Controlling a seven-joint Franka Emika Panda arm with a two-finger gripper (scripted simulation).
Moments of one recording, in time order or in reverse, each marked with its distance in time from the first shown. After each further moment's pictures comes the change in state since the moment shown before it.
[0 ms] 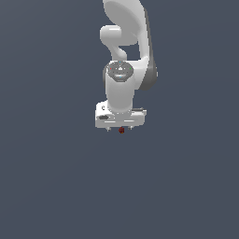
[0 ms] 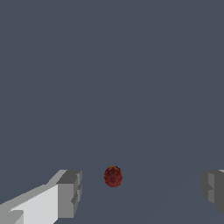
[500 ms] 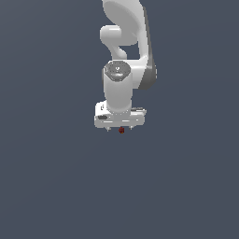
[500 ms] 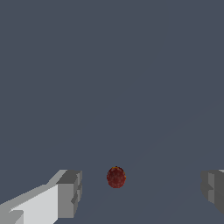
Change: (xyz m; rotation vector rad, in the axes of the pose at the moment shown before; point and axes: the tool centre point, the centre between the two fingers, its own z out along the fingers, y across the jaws) arm 0.001 -0.001 -0.001 0.027 0.008 0.013
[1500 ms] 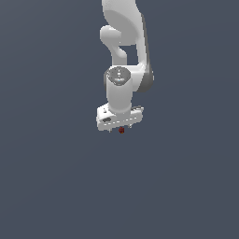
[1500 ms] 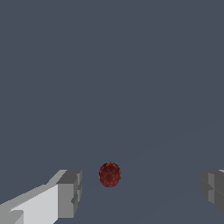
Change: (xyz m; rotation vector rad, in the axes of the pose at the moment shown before) arm -0.020 -0.001 0.030 -0.013 0.009 -0.205
